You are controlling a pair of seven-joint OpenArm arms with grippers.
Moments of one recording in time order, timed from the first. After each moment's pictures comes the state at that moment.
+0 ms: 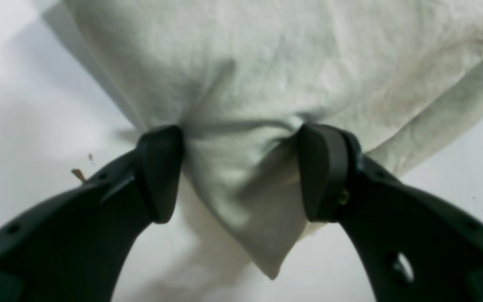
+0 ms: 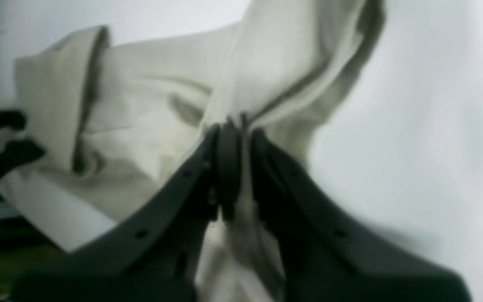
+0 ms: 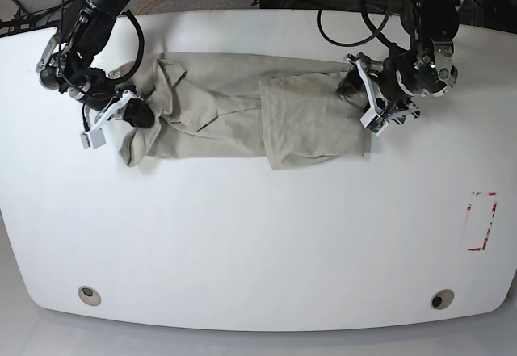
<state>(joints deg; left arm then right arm) 10.2 -11.5 -7.9 95.6 -17.0 -42.9 54.3 -1.3 6.3 39.4 87.8 49.5 40.9 -78.8</state>
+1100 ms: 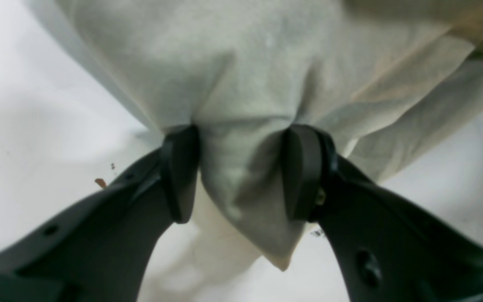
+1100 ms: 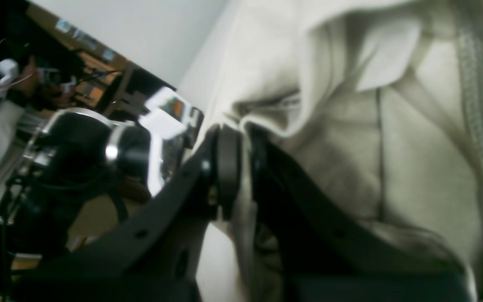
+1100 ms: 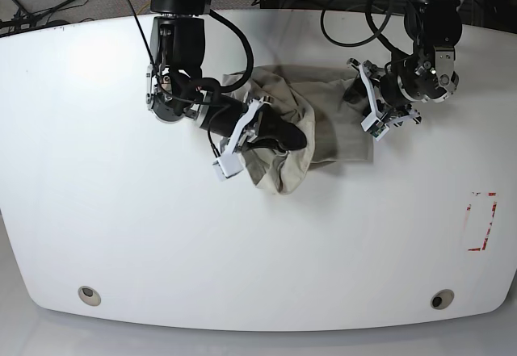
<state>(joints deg) 10.0 -13.1 -6.3 94.4 -16.2 -42.9 53.7 0.9 -8.4 6.5 88.7 56.5 39.9 -65.7</state>
